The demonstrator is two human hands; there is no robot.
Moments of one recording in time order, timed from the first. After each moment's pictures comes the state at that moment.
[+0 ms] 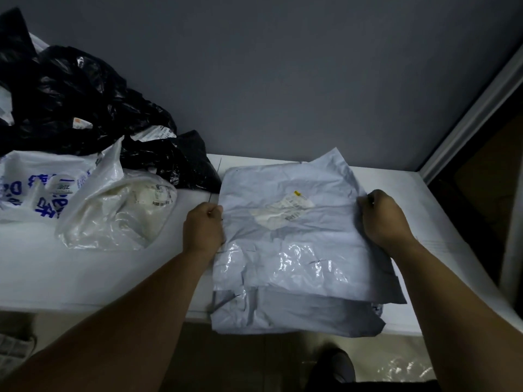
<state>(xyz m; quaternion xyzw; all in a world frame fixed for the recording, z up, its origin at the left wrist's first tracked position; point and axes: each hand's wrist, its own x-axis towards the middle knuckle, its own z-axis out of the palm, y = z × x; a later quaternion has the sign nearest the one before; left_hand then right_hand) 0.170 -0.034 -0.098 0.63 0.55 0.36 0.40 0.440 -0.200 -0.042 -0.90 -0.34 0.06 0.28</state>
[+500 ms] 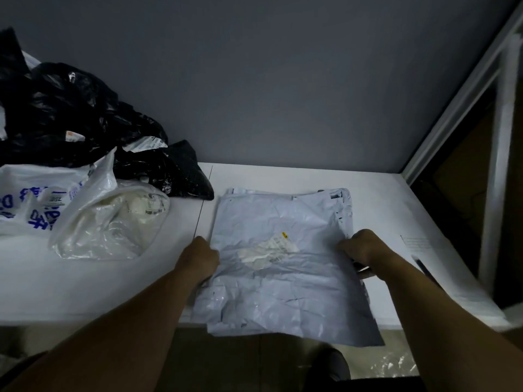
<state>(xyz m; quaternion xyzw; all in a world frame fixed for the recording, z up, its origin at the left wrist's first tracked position) 0.150 -0.041 -0.131 0.72 0.58 0.05 0.38 0.426 -0.235 -0.060 -0.88 -0.18 0.34 0.27</state>
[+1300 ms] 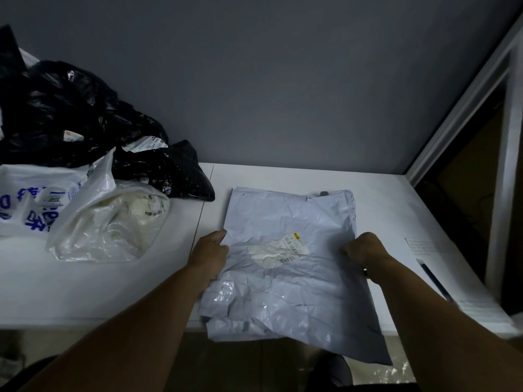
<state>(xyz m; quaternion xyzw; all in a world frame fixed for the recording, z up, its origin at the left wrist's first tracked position) 0.169 -0.049 -0.119 0.67 0.53 0.15 0.49 0.444 -0.220 -0.098 -0.91 -0.15 0.27 0.27</state>
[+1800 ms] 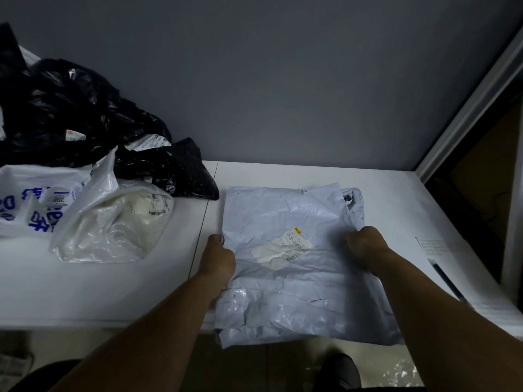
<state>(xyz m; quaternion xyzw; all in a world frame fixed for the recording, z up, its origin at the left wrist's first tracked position) 0.180 -0.062 -0.126 0.63 0.60 0.16 0.47 0.439 -0.199 -0.100 -0.92 -0.16 0.24 0.27</state>
